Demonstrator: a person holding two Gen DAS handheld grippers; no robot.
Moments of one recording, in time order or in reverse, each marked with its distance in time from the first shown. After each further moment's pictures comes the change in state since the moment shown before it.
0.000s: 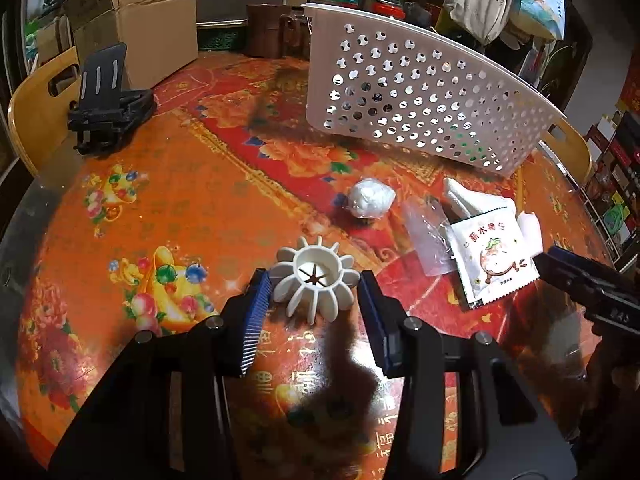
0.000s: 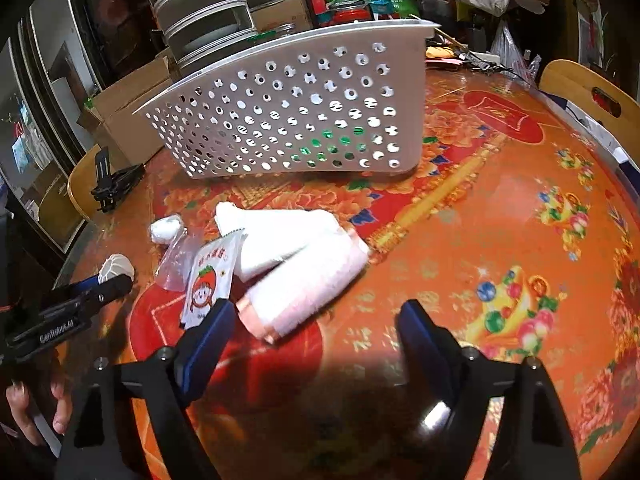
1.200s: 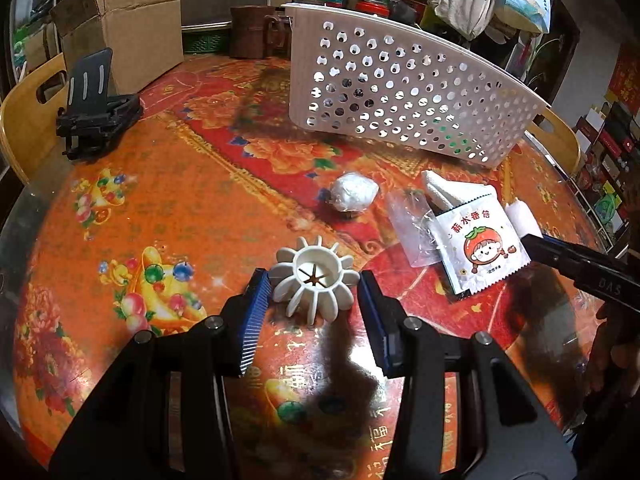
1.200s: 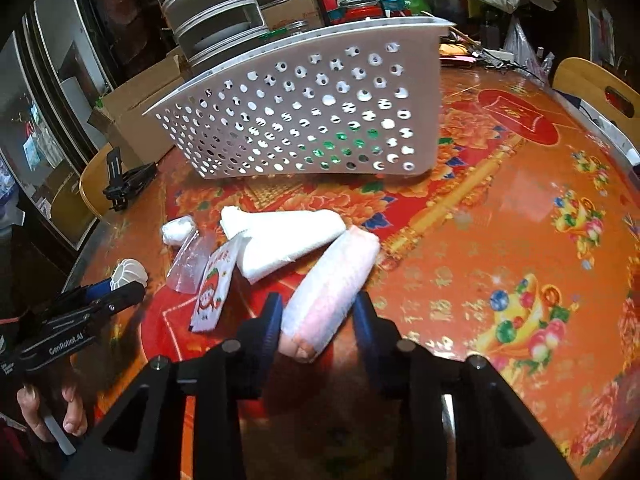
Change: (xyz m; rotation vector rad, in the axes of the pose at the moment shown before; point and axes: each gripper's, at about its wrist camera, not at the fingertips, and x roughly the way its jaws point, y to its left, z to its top) left arm -0.005 -0.004 -0.006 0.034 -0.005 -0.039; right arm -0.007 -0.009 -0.004 -0.004 -0.006 0.056
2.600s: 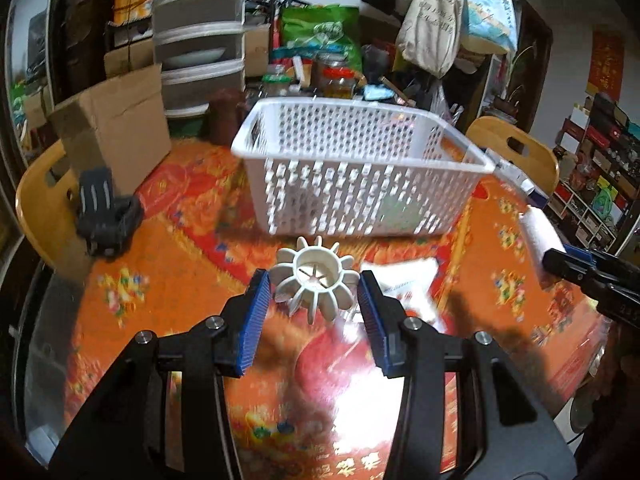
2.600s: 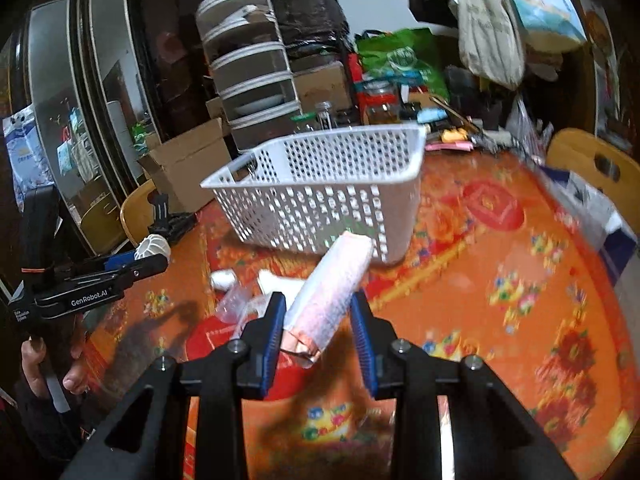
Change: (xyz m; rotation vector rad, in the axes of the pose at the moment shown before) left arm -0.087 -0.058 0.057 0.107 -0.179 0.010; right arm -0.112 0.004 0.025 -0.123 -0.220 0.054
